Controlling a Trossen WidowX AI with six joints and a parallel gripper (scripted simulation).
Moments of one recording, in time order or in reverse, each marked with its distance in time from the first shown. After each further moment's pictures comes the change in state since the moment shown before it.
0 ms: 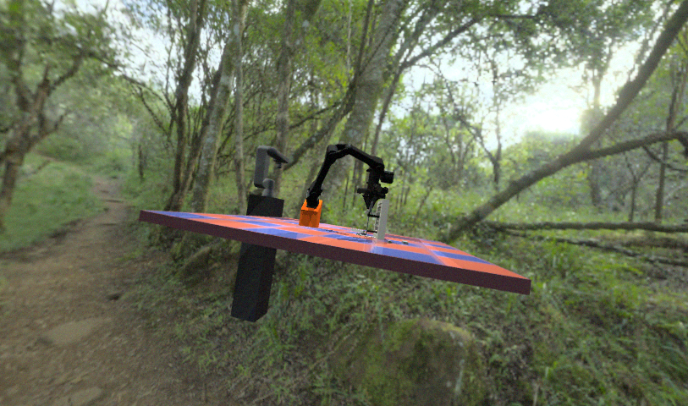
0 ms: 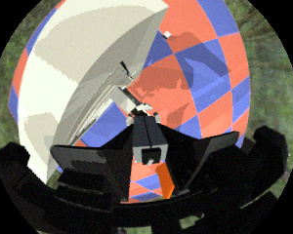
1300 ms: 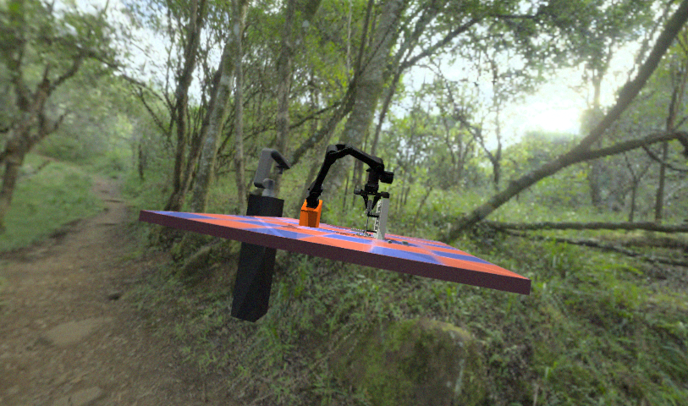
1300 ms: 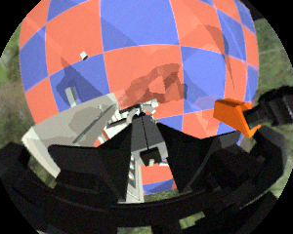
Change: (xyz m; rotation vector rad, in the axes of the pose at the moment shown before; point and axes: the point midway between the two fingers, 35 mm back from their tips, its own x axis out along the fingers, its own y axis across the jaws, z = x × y) arm 0.000 -0.001 -0.001 1.164 0.002 -0.006
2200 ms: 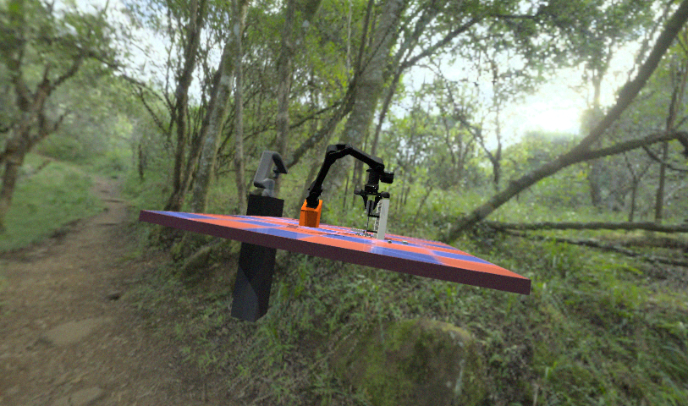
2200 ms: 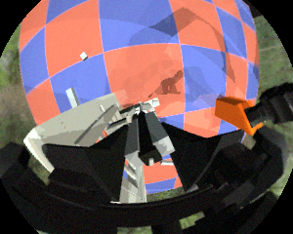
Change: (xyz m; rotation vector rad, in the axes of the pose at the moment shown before) arm 0.000 0.002 -0.001 0.022 0.004 0.006
